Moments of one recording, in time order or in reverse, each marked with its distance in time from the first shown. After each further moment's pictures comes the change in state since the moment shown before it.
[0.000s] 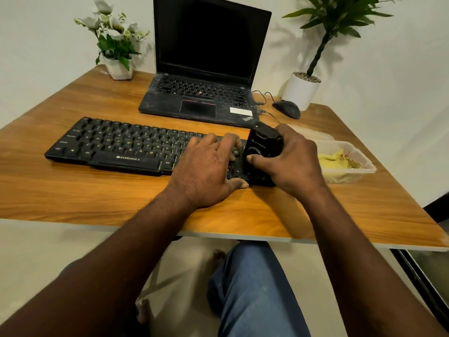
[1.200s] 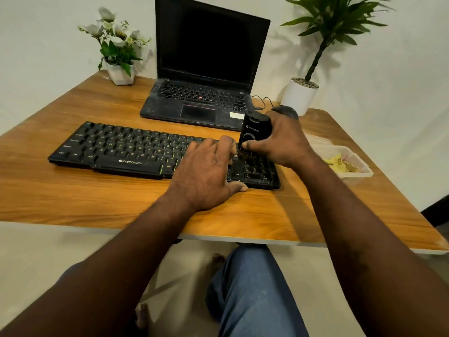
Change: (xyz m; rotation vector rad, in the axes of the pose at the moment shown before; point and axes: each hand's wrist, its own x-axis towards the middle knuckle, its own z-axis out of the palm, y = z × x) left_hand -0.001 -0.002 0.004 0.012 0.050 -0.010; right_hand 0.052 -0.012 0.001 -0.035 -0.186 -0.137
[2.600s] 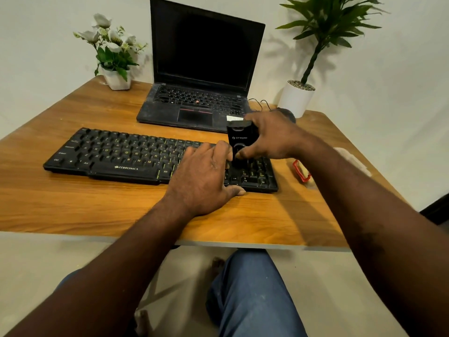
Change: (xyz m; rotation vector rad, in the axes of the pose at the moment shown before) left_hand 0.001 0.002 0.000 0.005 -0.002 -0.016; right_hand 0.027 -0.008 -0.016 -0.178 -0.318 -0.124
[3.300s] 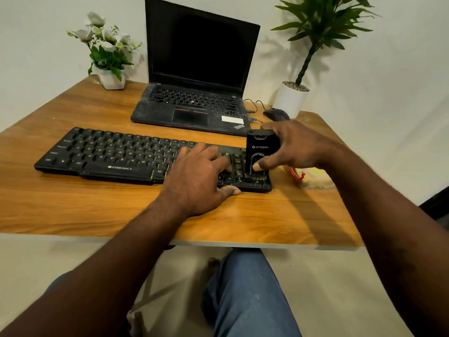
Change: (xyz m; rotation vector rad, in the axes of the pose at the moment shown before) left_hand 0.002 0.001 -0.004 0.116 -0.073 0.047; right_hand -0.039 0.026 -0.018 0.217 -0.124 0.030
